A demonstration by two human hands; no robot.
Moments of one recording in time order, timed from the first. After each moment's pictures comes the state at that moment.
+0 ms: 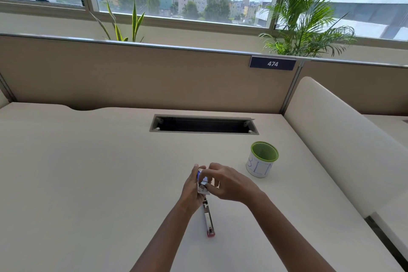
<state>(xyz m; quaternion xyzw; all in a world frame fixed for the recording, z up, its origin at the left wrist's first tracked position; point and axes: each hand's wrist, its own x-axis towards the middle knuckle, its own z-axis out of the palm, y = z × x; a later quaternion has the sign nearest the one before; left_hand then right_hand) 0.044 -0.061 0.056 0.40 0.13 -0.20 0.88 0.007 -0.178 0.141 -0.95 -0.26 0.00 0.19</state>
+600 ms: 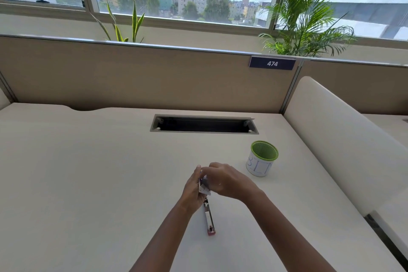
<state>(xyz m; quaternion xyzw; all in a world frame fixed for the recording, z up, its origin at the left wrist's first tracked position) 0.037 -0.061 0.062 0.44 0.12 -0.22 0.86 0.006 -0.174 0.143 -0.95 -0.25 0.00 0.19</state>
